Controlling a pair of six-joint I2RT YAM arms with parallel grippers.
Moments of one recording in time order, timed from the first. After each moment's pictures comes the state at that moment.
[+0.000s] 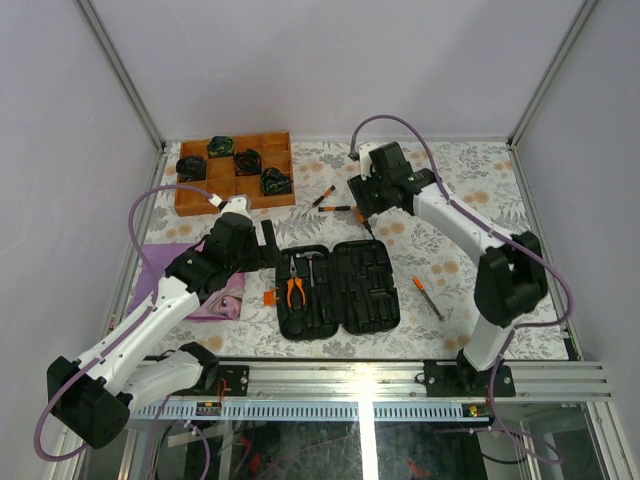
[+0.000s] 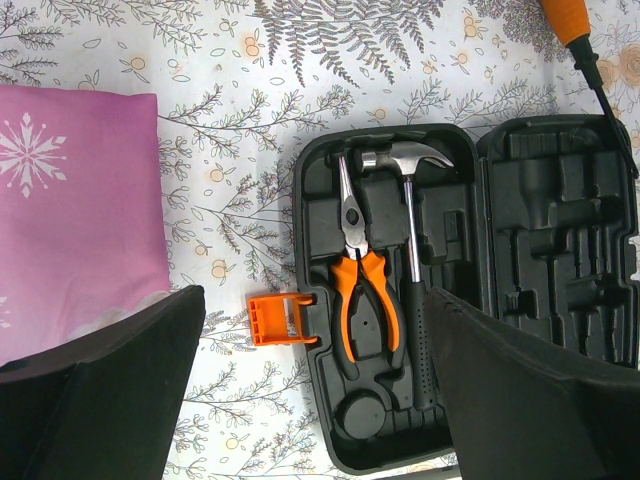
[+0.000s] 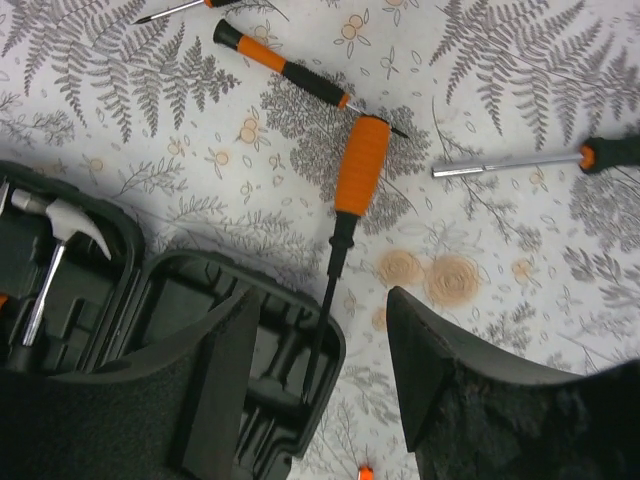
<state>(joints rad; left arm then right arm) -0.53 1.00 0.84 -0.59 -0.20 -0.55 0.51 1.71 1.43 -0.56 -0.01 -0.05</state>
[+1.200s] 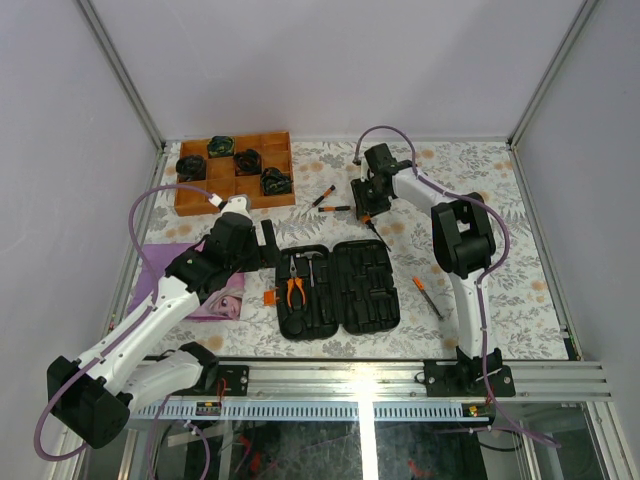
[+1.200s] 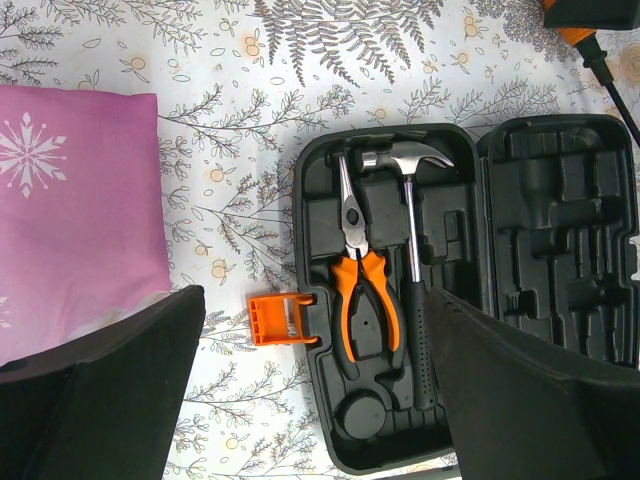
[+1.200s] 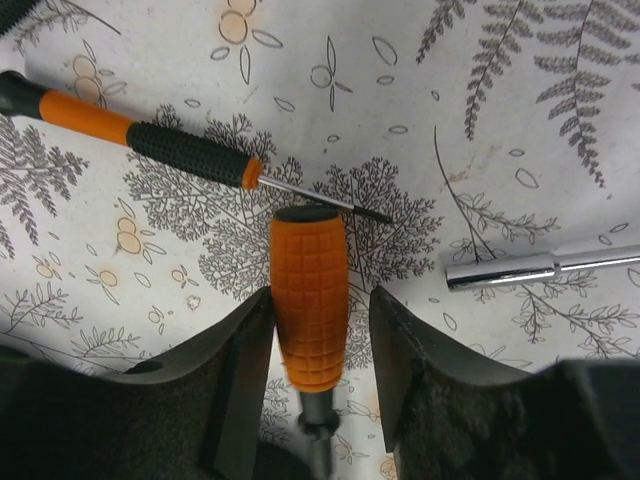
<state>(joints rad) -0.53 1.00 0.84 -0.59 -0.20 -0.55 0.39 2.26 1.78 -0.62 -0.16 0.10</state>
